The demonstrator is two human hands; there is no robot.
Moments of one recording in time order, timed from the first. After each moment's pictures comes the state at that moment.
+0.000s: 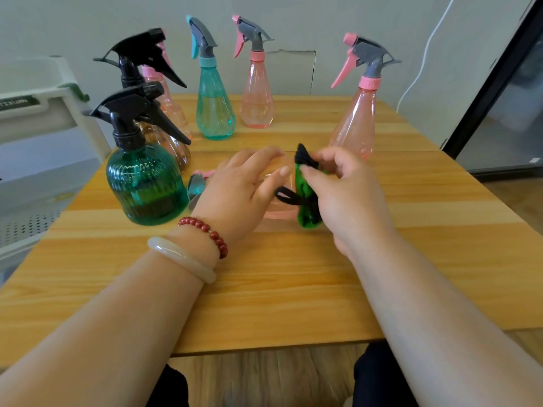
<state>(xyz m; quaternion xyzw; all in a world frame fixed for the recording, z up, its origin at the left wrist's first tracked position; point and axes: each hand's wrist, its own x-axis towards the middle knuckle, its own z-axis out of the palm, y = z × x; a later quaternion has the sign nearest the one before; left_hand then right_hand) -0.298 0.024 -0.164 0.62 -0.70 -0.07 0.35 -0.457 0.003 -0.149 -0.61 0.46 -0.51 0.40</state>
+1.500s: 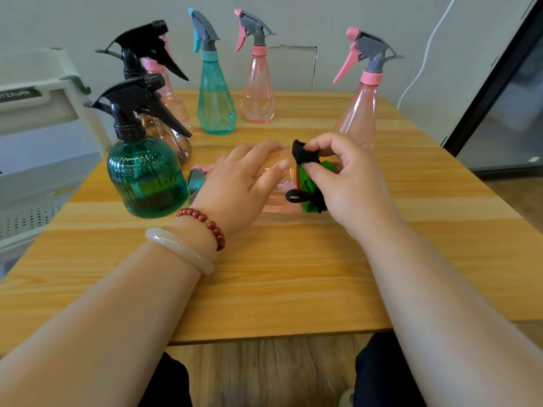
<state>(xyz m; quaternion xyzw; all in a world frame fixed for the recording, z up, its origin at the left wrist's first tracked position) -0.296 0.026 -0.162 0.62 -0.69 -0.11 0.35 -0.468 0.009 -0.135 -0.71 0.39 -0.46 0.36</state>
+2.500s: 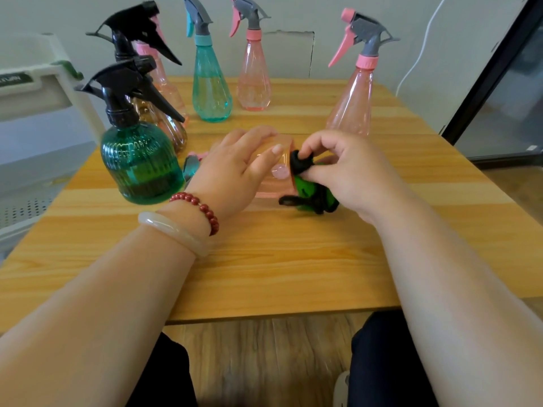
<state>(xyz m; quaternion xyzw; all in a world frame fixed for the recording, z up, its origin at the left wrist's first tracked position) -0.297 0.031 -0.158 0.63 -0.69 -0.10 0.34 -0.481 0.002 -0.132 -0.76 0.44 -0.35 0.33</state>
